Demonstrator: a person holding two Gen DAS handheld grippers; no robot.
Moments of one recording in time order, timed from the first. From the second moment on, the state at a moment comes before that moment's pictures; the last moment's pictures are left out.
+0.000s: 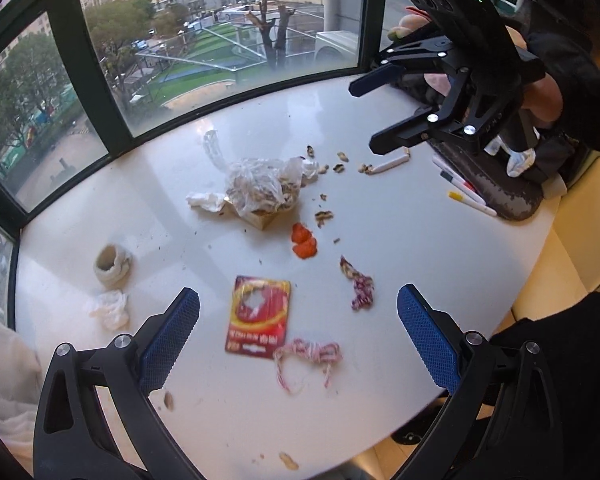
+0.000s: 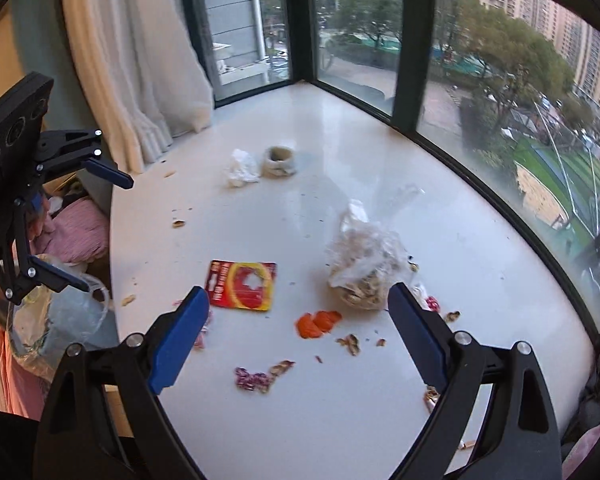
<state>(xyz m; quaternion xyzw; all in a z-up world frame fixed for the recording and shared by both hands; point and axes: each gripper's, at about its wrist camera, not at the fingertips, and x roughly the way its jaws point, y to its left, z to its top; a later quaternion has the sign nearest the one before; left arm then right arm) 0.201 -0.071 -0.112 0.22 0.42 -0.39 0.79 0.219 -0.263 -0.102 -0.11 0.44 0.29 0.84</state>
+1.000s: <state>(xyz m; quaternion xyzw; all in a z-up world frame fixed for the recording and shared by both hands) 0.411 -0.144 -0.240 0.08 0.51 -0.39 0.77 0.360 -0.344 -0.237 0.01 0.53 0.29 0.80</state>
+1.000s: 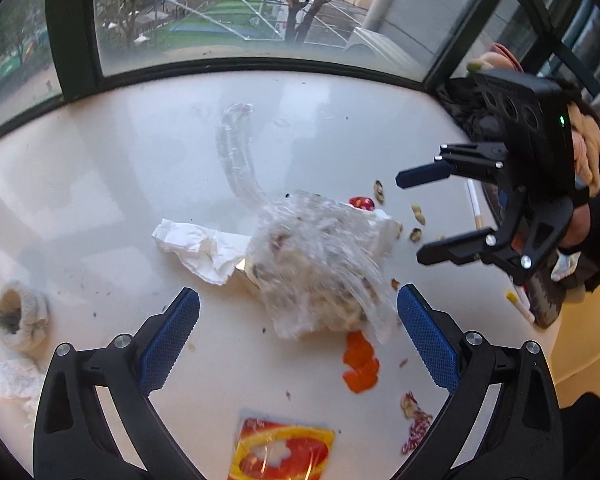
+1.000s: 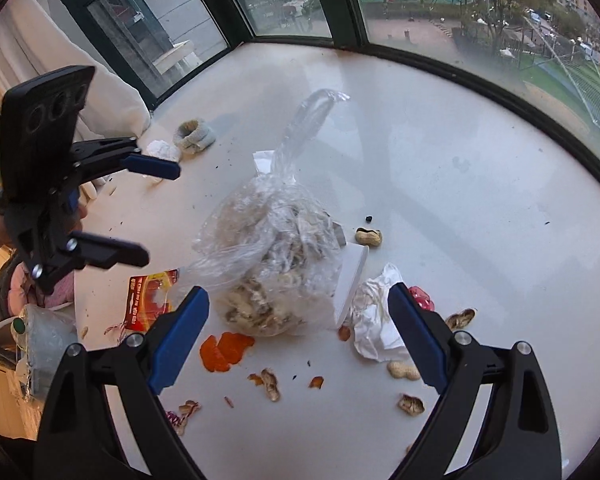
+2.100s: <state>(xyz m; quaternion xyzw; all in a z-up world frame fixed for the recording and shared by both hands) 0.399 -0.164 -0.224 0.05 0.48 -0.42 0.77 0.351 -0.340 -0.227 0.05 0.50 0.29 0.81</state>
